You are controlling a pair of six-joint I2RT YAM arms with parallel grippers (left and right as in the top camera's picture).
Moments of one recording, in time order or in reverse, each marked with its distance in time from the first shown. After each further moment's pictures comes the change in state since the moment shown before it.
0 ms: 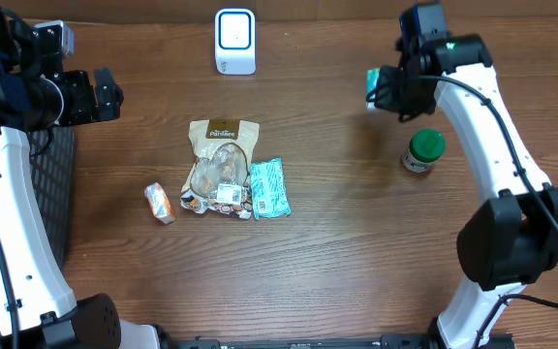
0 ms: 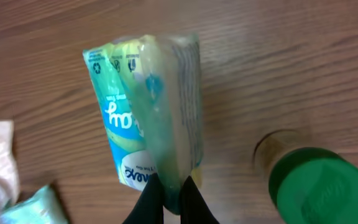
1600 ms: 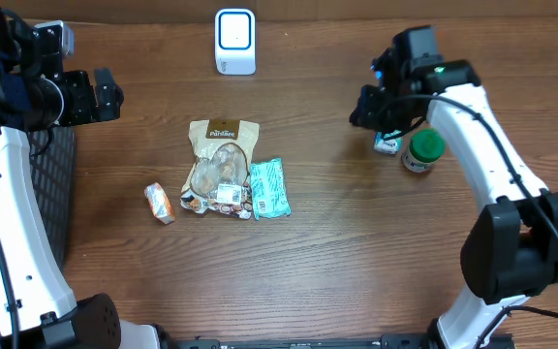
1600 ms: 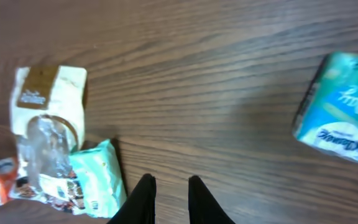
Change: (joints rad) left arm 0.000 0.000 0.000 0.001 0.000 0.000; right arm 0.035 -0.066 -0.192 0.151 -0.286 -0.040
